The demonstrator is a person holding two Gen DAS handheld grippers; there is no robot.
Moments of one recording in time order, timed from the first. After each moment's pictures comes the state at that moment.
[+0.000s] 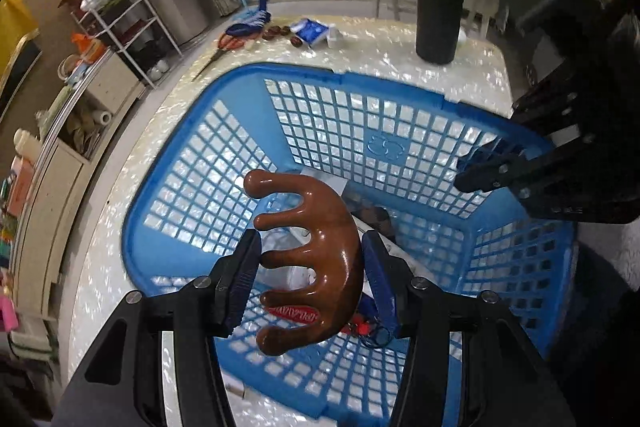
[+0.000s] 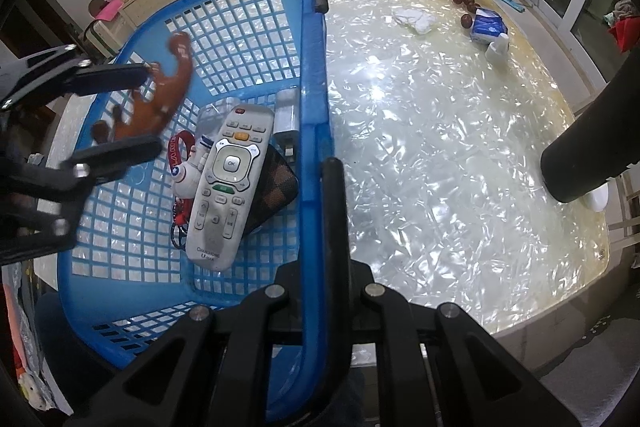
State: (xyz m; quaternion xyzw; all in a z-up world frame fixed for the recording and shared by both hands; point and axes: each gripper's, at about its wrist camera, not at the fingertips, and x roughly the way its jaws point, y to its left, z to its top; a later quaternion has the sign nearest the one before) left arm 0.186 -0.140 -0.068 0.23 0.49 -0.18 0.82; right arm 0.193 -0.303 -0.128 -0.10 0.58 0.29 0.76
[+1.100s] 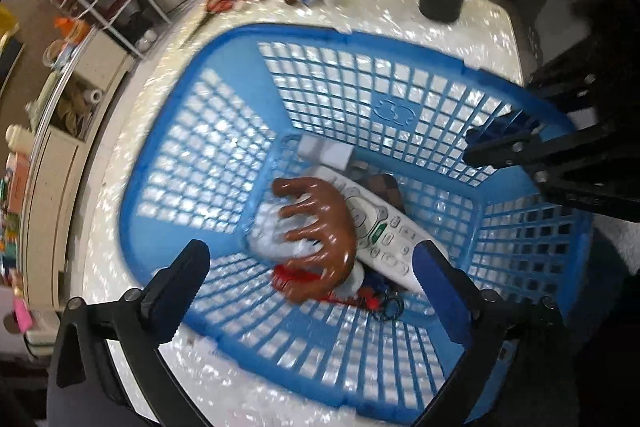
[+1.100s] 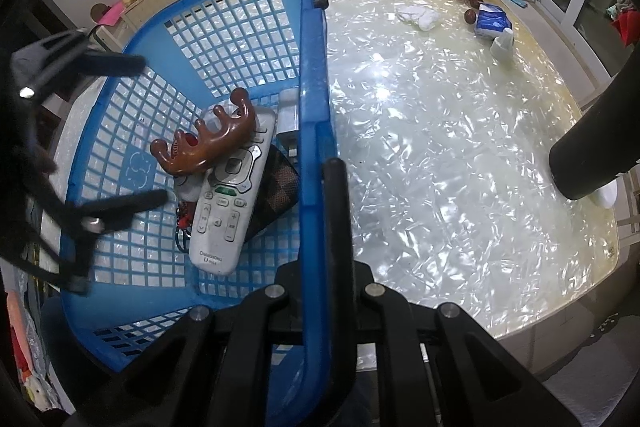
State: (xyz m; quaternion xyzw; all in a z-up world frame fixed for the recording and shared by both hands) left arm 0.200 -0.135 -0.065 0.24 0.55 -0.16 0.78; right arm 0.194 -0.303 -0.132 -0.09 0.58 0.29 0.76
